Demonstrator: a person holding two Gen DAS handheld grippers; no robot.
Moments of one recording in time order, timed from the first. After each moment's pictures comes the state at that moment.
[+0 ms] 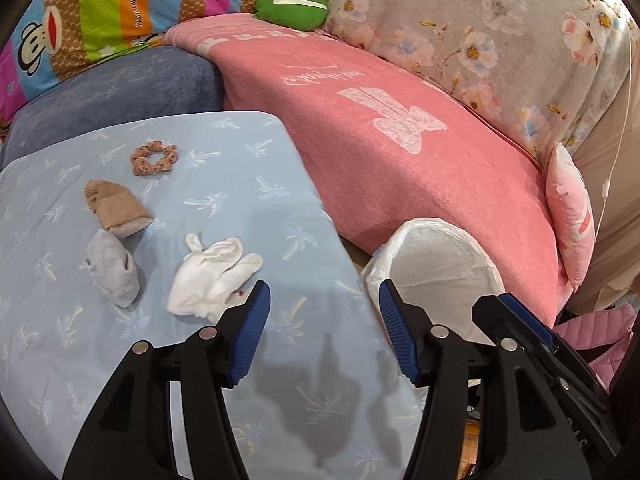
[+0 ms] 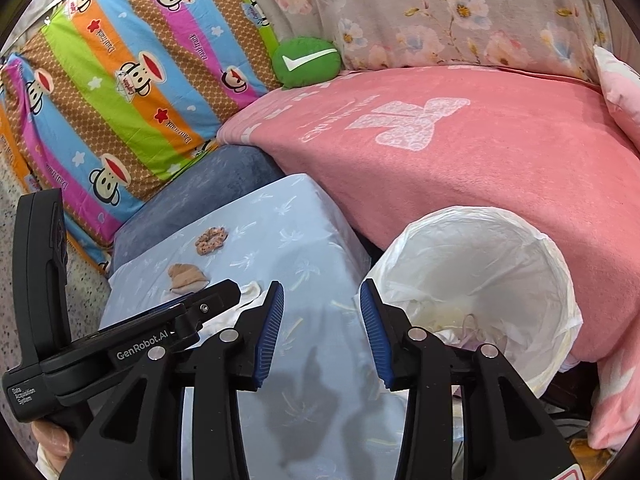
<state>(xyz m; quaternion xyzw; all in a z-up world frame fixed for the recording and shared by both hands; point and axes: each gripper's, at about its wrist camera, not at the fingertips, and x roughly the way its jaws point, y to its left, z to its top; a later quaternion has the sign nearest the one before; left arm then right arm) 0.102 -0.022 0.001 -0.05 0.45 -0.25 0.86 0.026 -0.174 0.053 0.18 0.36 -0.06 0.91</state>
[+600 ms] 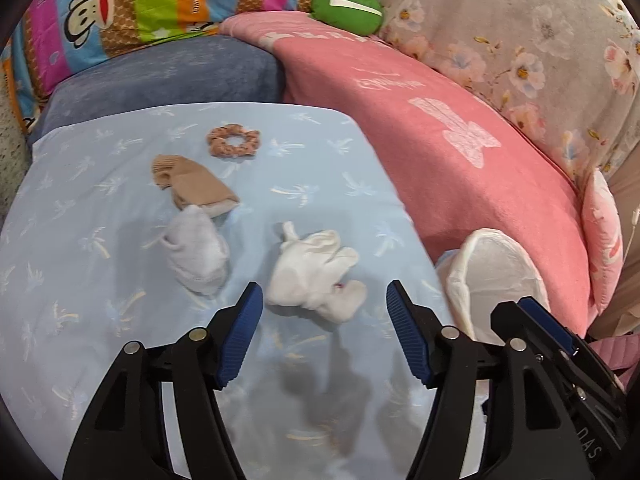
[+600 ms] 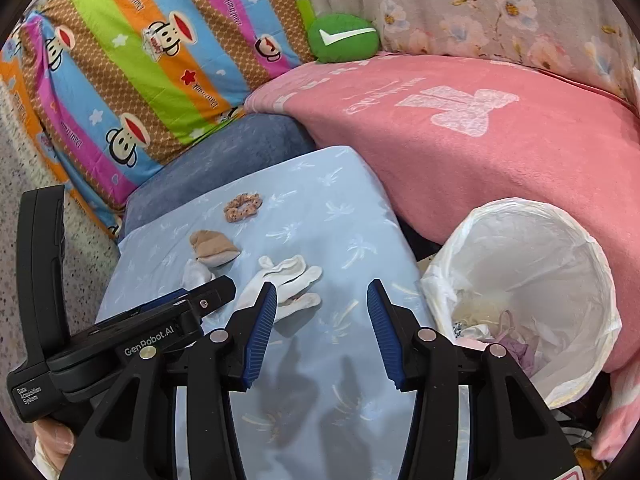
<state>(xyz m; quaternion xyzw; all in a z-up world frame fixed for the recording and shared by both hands) 0.114 0.044 -0.020 -0.07 0.46 -0.18 0.87 0.057 -0.108 0.035 0.14 0.40 -0.02 0.91</state>
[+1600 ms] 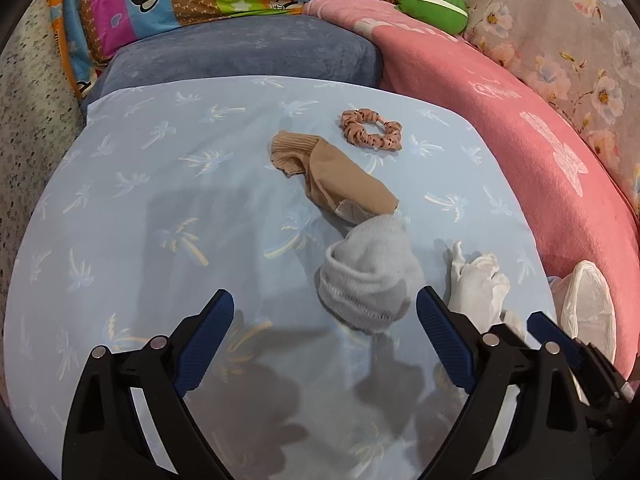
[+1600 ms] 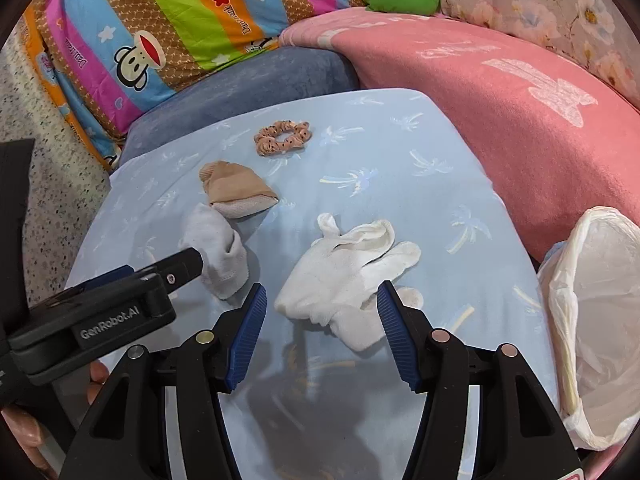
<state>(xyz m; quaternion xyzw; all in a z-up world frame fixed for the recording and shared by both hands) 0.164 0.123 -0.066 -0.07 0.48 -0.07 0.87 0.142 -0.023 -0.041 0.08 0.48 0.02 0.87</state>
